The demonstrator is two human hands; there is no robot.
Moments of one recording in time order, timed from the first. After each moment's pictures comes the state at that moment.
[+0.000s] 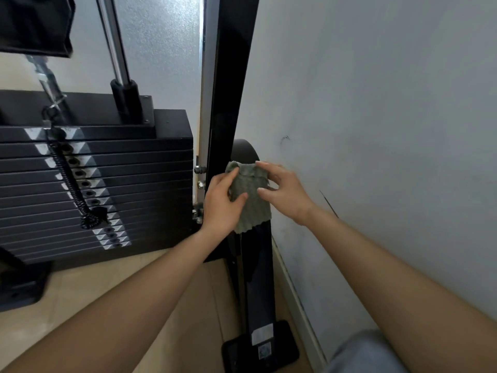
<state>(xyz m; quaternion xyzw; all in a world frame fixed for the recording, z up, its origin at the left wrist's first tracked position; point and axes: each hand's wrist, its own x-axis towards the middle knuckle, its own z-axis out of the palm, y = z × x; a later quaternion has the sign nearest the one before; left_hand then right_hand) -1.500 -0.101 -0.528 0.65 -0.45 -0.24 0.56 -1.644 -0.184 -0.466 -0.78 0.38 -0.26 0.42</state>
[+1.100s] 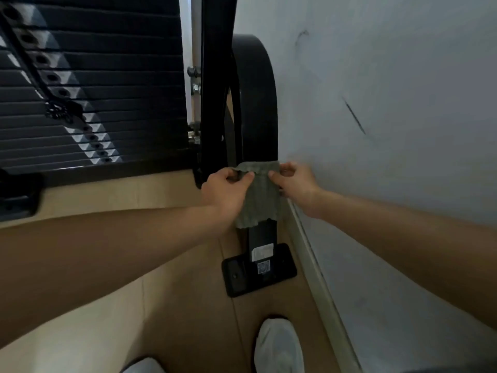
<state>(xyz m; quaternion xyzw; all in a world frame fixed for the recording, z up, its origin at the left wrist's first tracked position) -1.572 -0.022 -0.626 0.75 -0.25 -0.35 0.50 -1.709 -0.114 -0.596 -0.61 0.58 -0.19 0.51</state>
